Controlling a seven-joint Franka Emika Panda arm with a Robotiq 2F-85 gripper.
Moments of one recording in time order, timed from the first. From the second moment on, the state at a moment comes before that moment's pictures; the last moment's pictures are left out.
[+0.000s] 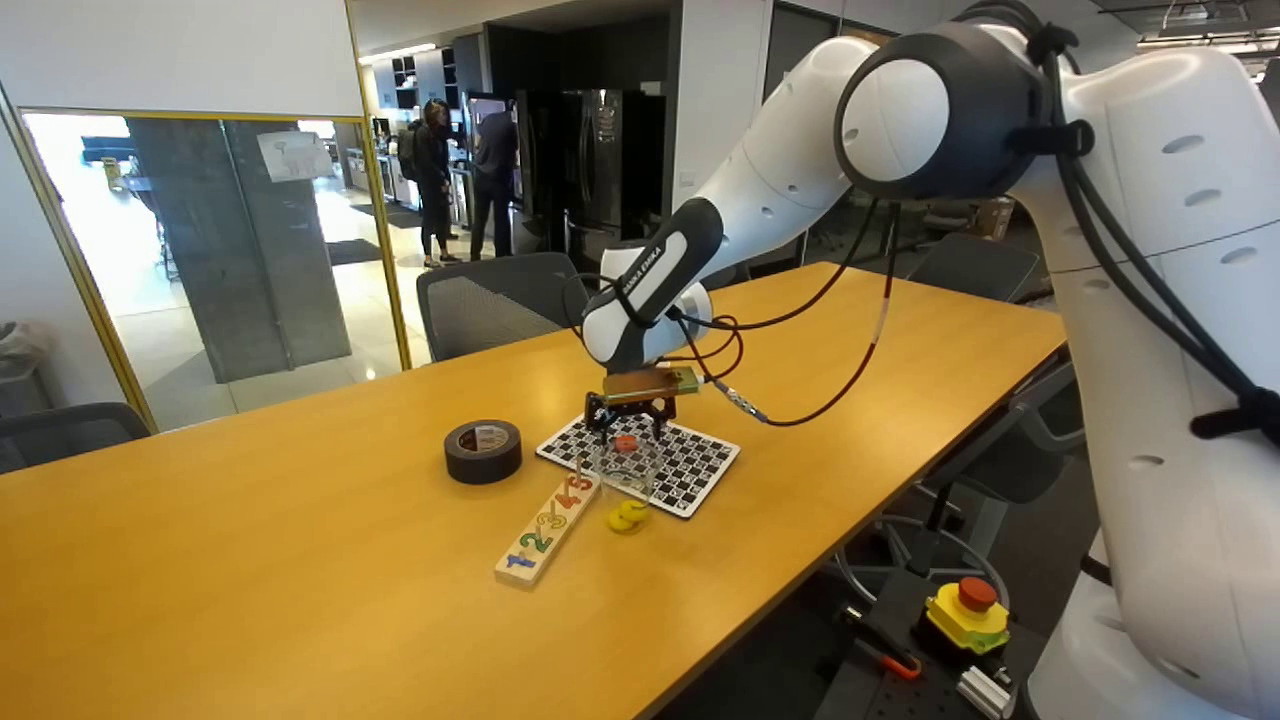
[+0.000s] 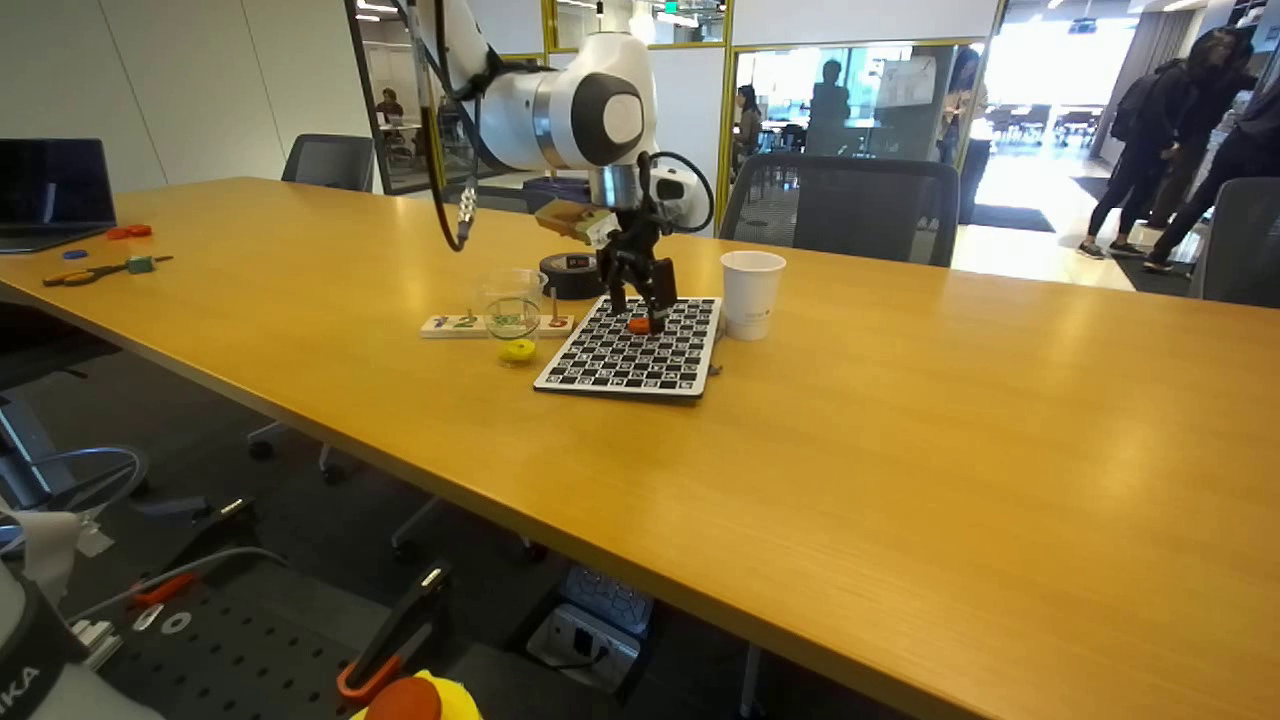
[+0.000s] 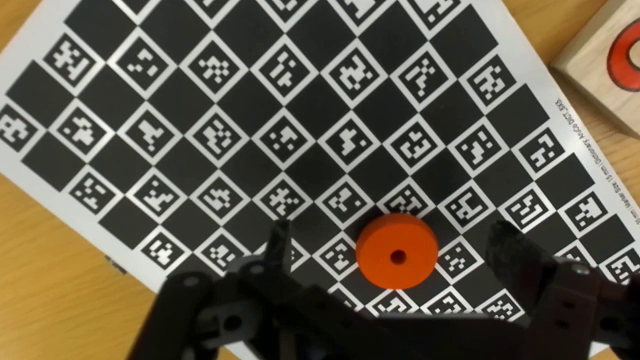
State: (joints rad) arm -0.03 0.49 -0.14 -1.94 -0.03 2.49 0.44
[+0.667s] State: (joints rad) arm -0.03 0.53 -0.14 -1.91 -0.03 2.49 0.44
